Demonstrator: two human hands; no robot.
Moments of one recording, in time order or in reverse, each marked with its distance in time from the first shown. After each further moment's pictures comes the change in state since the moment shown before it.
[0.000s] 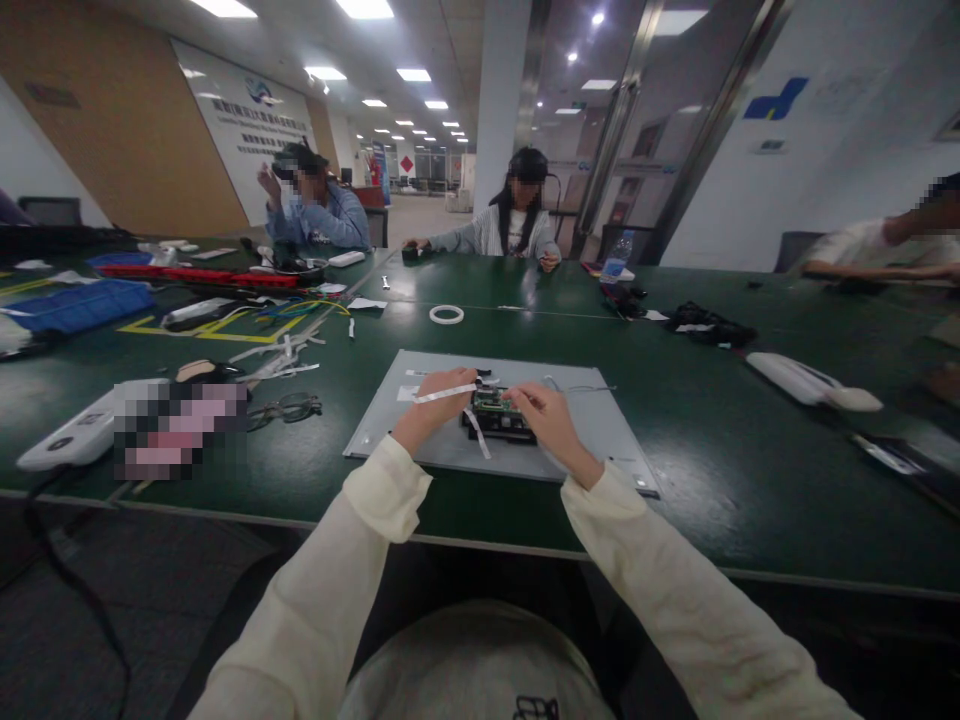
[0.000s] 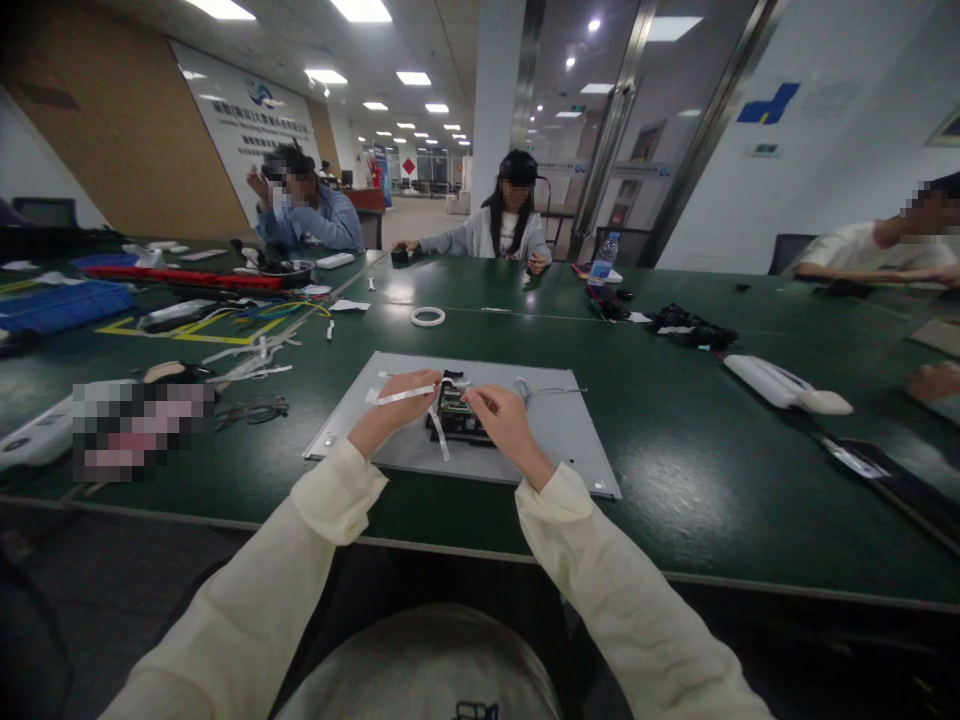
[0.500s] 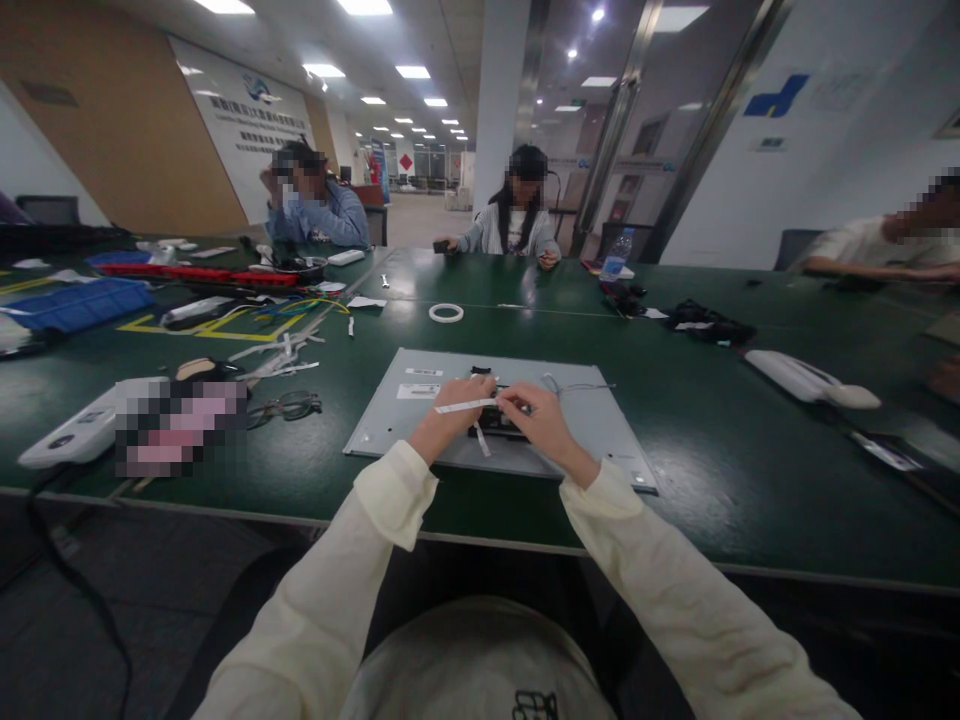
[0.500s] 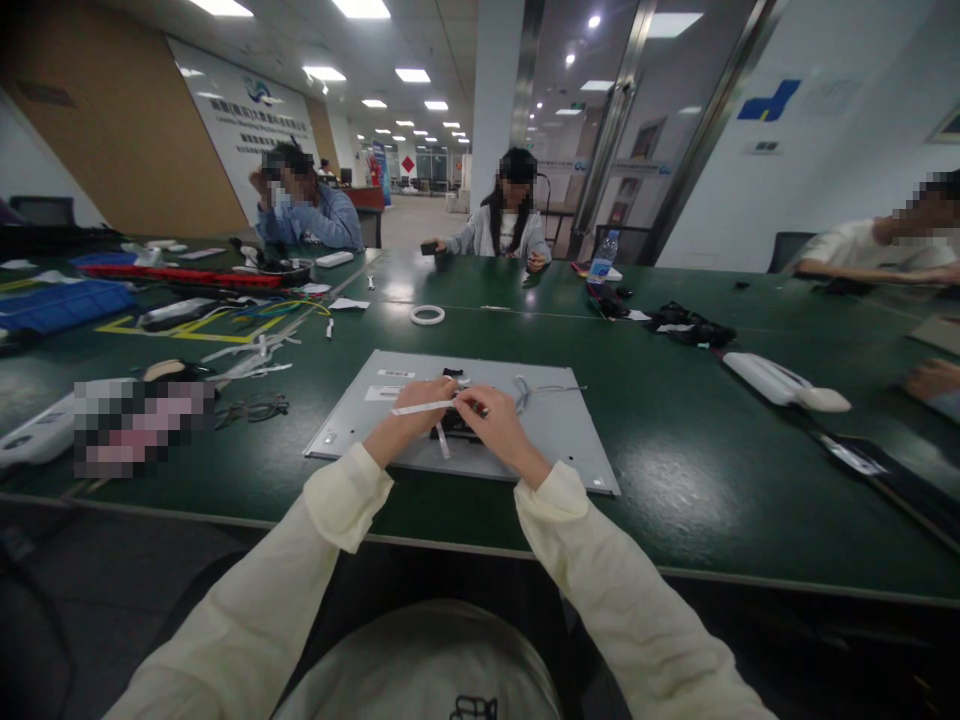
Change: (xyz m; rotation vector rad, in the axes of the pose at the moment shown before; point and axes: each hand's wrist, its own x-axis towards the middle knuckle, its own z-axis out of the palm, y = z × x) left_hand -0.001 0.029 0.004 0.047 -0.065 0.070; right_hand -0.002 -0.011 0.004 -0.036 -0.052 -0.140
